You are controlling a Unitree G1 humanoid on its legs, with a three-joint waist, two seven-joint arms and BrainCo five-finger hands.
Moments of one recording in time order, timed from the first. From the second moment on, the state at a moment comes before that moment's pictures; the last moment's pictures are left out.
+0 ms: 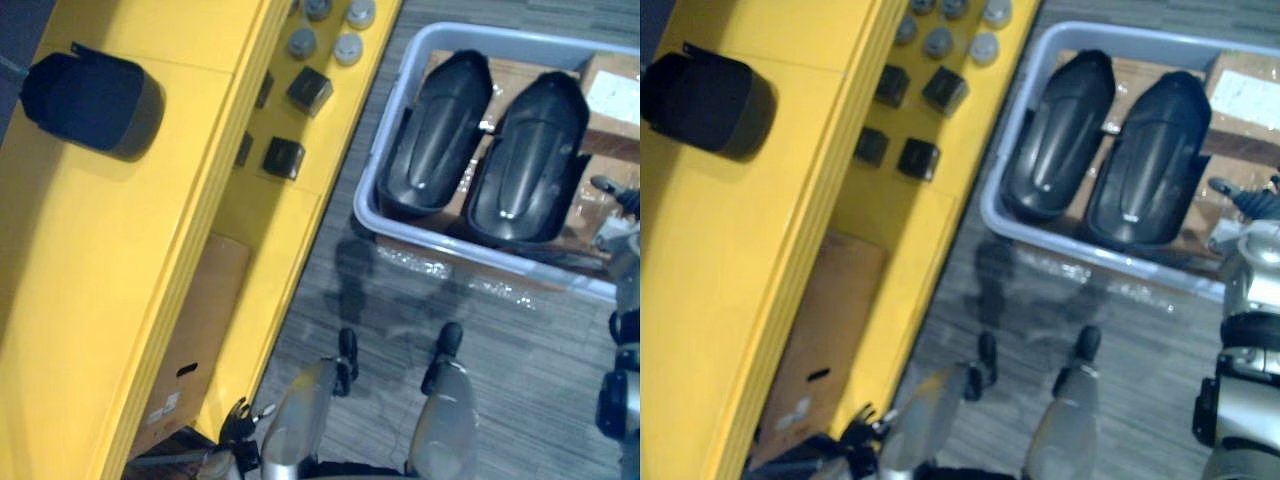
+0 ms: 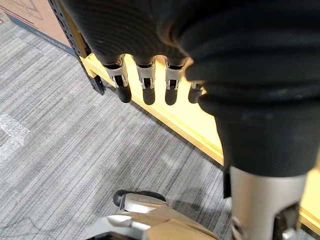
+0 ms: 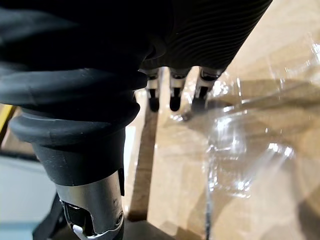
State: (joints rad) left arm 0.12 0.10 -0.09 0.85 -0.39 -0.09 0.07; right arm -0.69 -0.80 -0.24 0.69 0.34 0.24 -0.24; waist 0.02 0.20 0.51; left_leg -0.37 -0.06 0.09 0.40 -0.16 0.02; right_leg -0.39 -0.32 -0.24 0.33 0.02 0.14
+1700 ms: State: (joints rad) left arm 0.08 0.08 -0.25 0.91 -0.54 -0.09 0.06; right arm -0.90 -0.93 -0.07 0.92 -0.09 0.53 -0.20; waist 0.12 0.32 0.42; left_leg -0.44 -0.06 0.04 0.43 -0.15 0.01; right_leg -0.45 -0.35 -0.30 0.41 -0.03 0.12
